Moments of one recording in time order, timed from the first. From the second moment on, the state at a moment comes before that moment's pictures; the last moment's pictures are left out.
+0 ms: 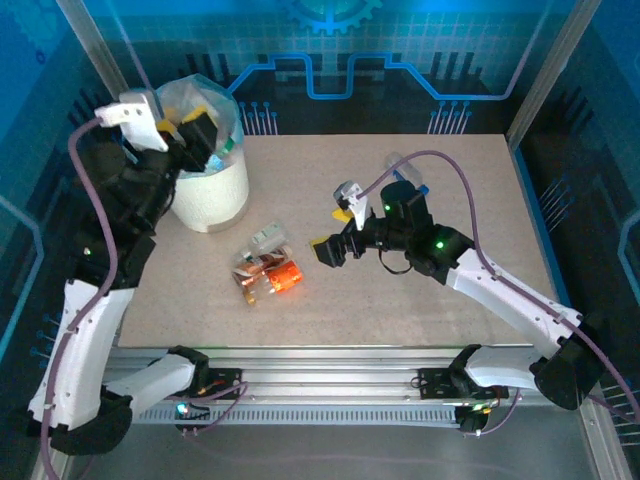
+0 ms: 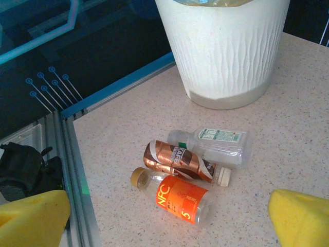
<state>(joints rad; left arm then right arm) -0.26 1.06 1.59 -0.41 -0.15 -0.18 0.71 1.23 1.10 -0.30 -0.41 0.08</state>
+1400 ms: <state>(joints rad) 0.03 1.93 2.15 -0.67 -0.17 0.37 0.82 1.69 1.70 -0.38 -0.29 0.11</state>
